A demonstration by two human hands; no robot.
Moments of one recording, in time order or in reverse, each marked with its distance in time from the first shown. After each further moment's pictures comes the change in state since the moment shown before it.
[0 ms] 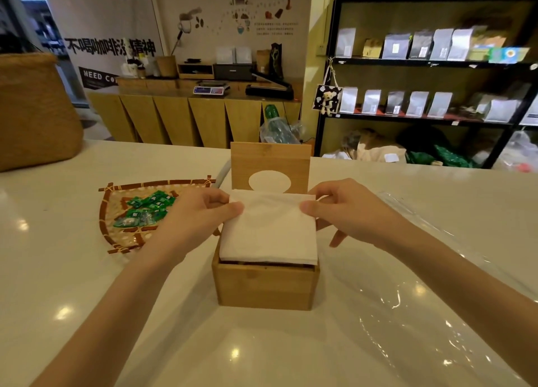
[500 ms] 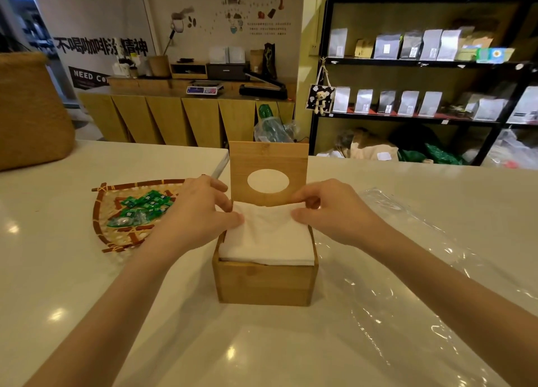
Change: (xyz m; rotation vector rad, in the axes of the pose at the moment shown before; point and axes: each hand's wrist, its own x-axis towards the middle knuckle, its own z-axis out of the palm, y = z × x) left_hand -0.001 0.013 0.001 0.483 -0.003 0.079; right_hand -0.007 -0.002 0.009 -0.216 0.116 -0.130
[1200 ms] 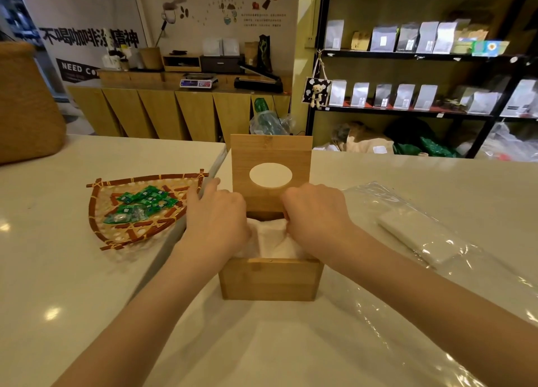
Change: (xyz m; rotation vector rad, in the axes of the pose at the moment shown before) left_hand -0.003 0.016 0.025 0.532 -0.025 0.052; right_hand 0.000 -0.035 0.028 -0.710 0.019 -0.058
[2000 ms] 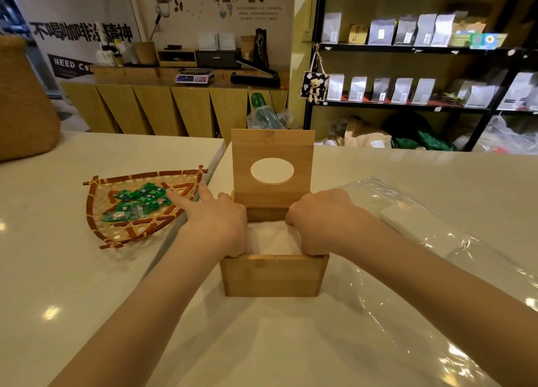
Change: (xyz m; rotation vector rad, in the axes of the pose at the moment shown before) left_hand 0.014 -0.001 0.007 0.241 -0.387 -0.016; right_hand 0.001 0.003 -0.006 -0.260 -0.443 -0.151
